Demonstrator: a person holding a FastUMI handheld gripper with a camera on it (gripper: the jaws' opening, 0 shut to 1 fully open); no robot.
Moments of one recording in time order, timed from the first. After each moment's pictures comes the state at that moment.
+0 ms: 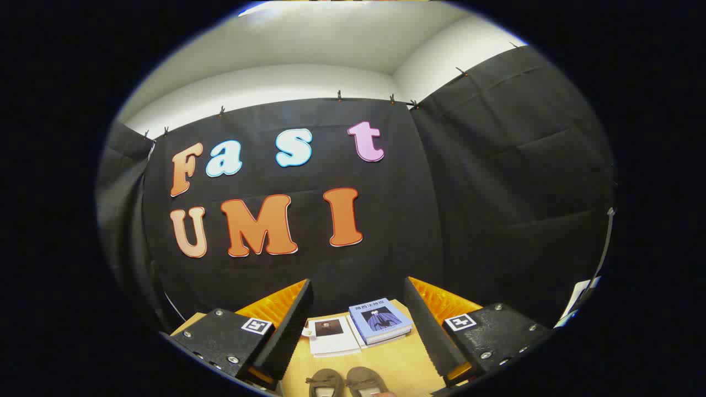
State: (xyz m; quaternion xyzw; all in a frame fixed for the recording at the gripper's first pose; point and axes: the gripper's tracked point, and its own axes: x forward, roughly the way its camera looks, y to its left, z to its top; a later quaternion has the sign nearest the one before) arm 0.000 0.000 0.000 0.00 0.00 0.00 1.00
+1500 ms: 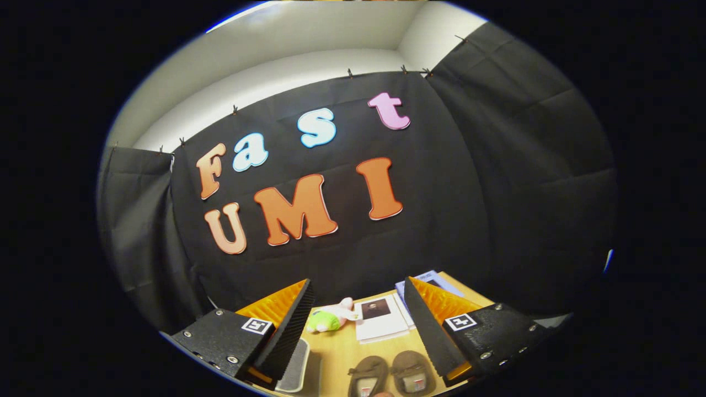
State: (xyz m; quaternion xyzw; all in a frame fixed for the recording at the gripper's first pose) arm 0.008 0.060 -0.062 0.08 0.08 0.11 0.99
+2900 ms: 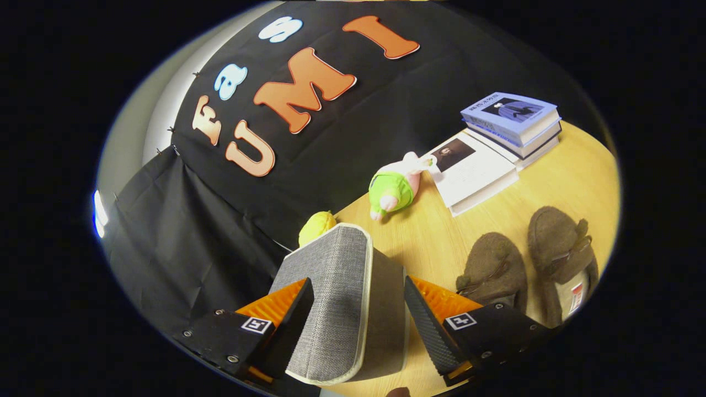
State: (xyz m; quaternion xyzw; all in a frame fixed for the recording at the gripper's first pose) arm -0.028 0.200 -0.322 0.23 0.38 0.25 0.86
